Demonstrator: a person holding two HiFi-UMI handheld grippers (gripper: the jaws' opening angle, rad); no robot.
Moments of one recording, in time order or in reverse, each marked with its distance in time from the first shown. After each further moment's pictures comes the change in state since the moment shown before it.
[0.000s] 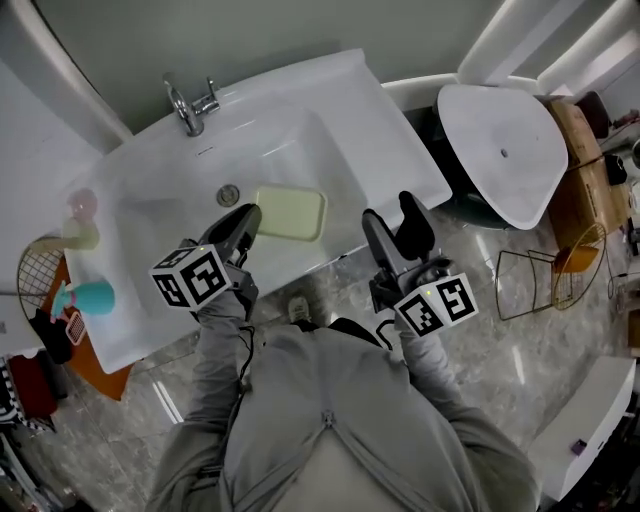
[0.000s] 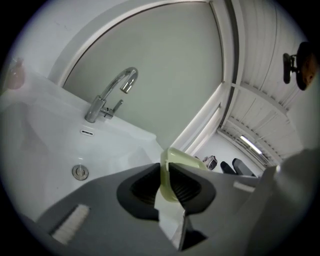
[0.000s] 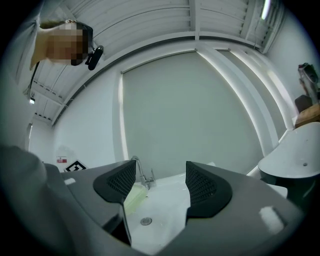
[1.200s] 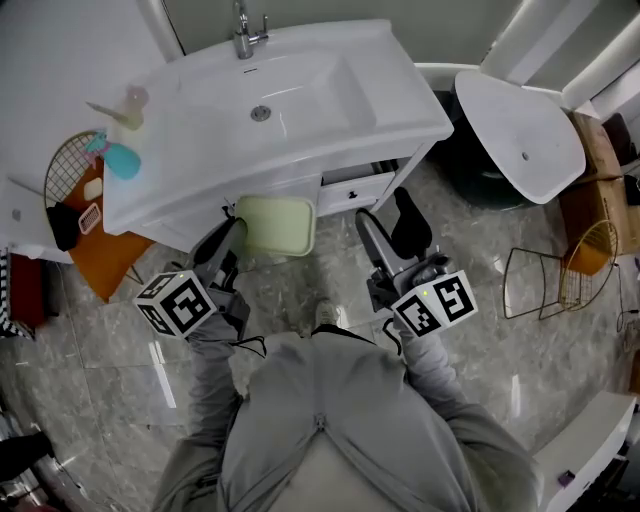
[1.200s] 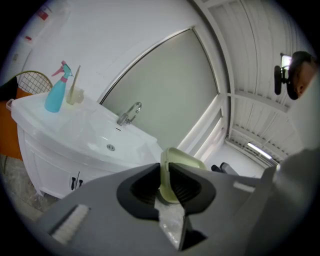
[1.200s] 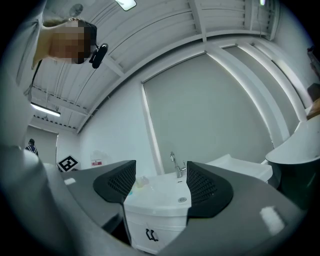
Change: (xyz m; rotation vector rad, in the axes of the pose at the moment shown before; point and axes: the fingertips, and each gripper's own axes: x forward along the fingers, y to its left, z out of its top) left arm -0.248 -0.130 -0.149 -0.026 -0.203 0.147; right arm -0.216 0.118 0.001 0.025 0.011 0.235
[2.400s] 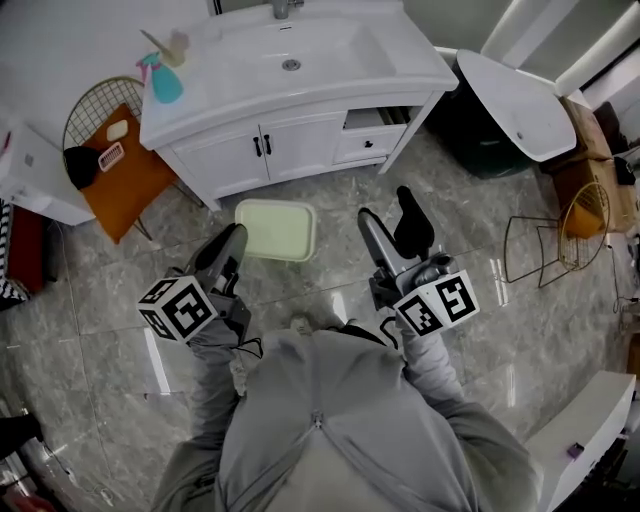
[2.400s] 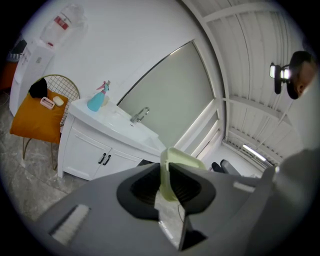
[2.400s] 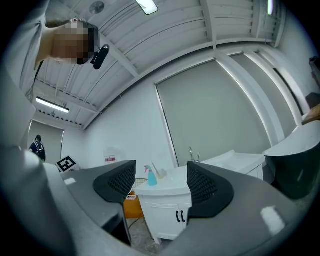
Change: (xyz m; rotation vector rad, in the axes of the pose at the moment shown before) left arm -0.247 0.000 -0.088 -0.038 0.000 0.001; right arm -0.141 0.207 -0.035 -0.036 0.006 0.011
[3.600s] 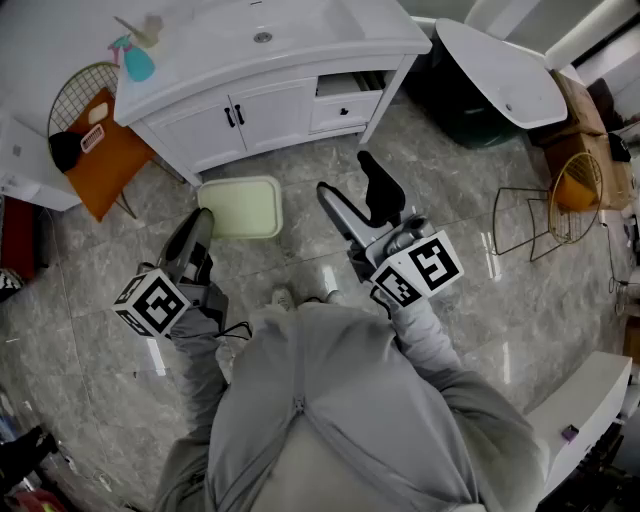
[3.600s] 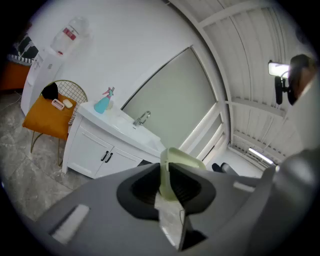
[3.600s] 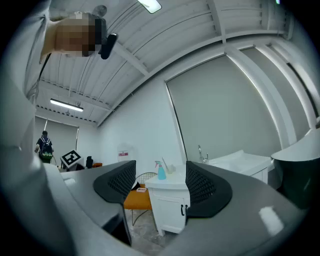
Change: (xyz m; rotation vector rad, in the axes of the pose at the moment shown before) left arm -0.025 -0.046 -0.035 -0.007 -0.085 0.072; right arm -0.045 0.002 0.008 -0.039 0.055 0.149
